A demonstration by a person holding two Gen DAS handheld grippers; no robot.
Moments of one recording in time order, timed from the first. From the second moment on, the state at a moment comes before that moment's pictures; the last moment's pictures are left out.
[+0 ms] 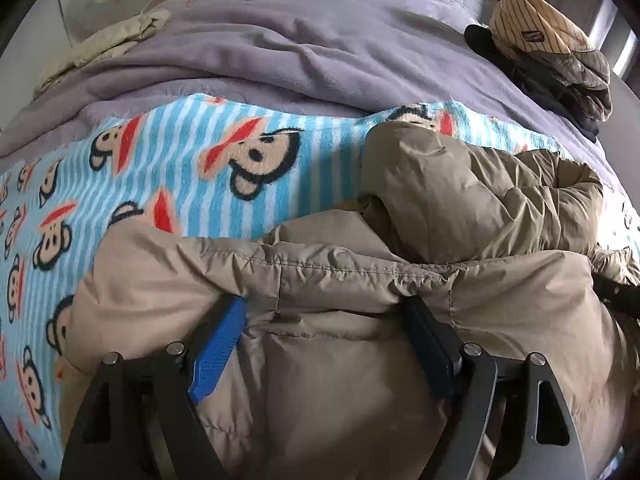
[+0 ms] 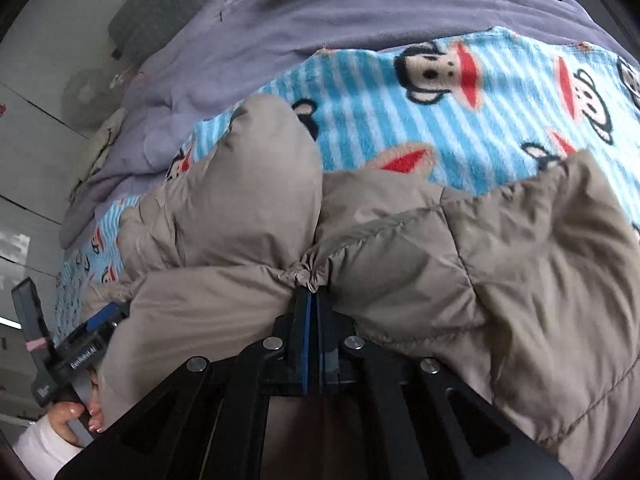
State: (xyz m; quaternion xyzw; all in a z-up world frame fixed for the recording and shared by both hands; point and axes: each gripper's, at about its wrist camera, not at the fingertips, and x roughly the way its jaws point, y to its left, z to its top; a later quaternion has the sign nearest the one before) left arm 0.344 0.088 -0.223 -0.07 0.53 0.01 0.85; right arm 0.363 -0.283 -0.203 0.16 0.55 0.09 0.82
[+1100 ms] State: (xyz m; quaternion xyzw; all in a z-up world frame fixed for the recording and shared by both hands) left arm 0.127 0.086 -0.191 -0.13 0.63 0.06 0.76; right arm 0.131 -0.315 -0.165 0.22 0.62 0.03 0.76
